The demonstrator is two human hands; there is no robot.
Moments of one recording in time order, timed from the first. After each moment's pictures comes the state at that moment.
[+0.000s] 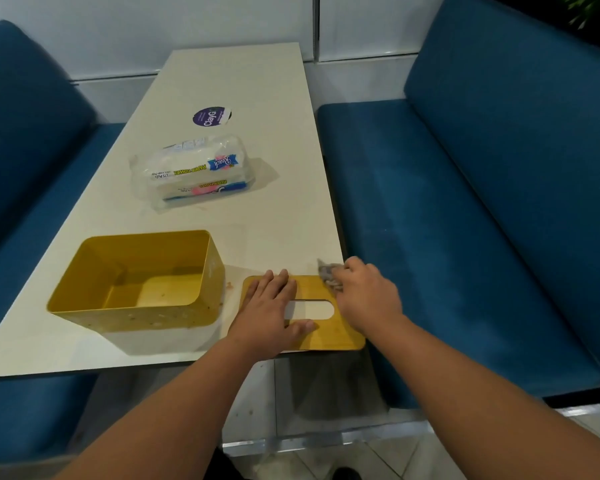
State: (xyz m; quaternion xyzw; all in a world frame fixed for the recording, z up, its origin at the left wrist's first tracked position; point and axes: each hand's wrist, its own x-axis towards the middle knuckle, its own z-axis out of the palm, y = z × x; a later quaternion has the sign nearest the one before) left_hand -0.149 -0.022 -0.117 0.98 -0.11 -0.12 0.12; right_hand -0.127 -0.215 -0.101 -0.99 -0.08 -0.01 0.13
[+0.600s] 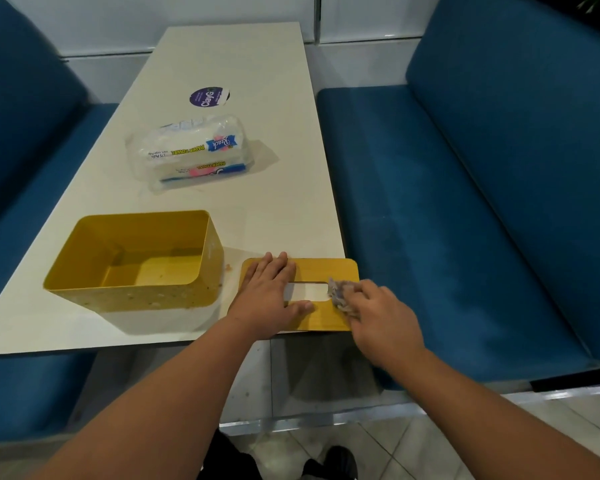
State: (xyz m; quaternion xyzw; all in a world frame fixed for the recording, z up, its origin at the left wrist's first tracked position) left_hand -0.148 -0.022 -0.115 0.98 -0.11 -0.12 0.14; right_hand -0.195 -0.237 -0.109 -0.98 -0.12 -0.02 0.13
